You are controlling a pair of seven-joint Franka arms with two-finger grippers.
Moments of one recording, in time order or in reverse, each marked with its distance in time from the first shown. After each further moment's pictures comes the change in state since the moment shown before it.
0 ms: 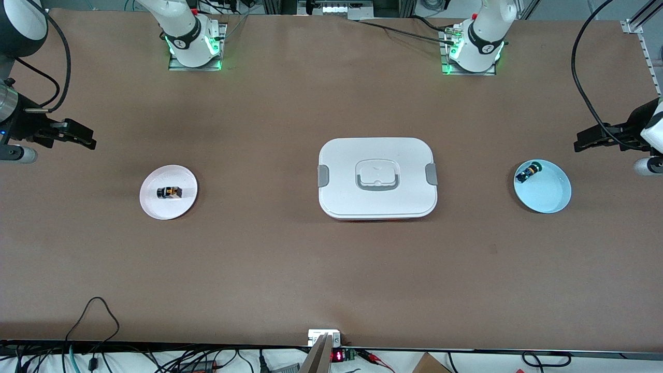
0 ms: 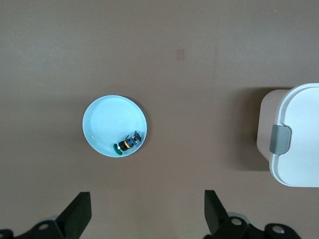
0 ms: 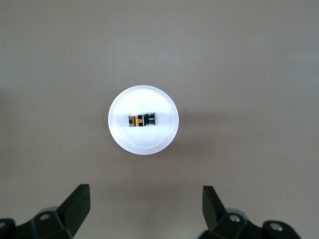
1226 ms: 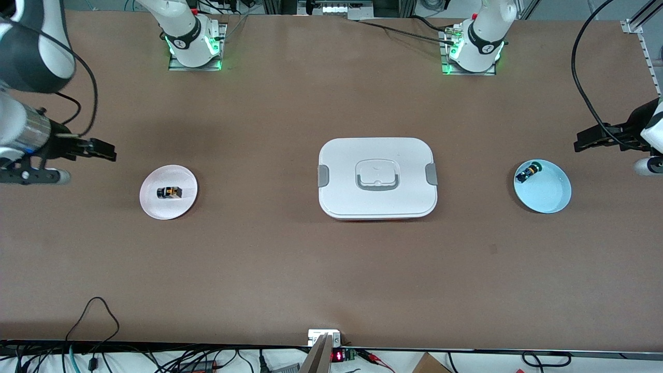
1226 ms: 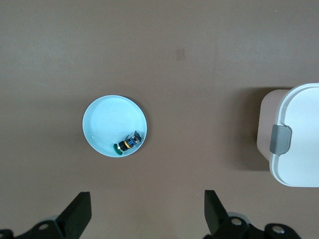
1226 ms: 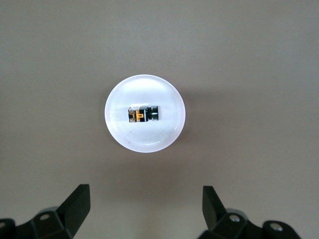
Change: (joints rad) left arm 0.000 0.000 0.000 0.000 0.000 0.000 0.000; right arm 0.020 0.130 0.006 -0.003 0.002 0.019 0.000
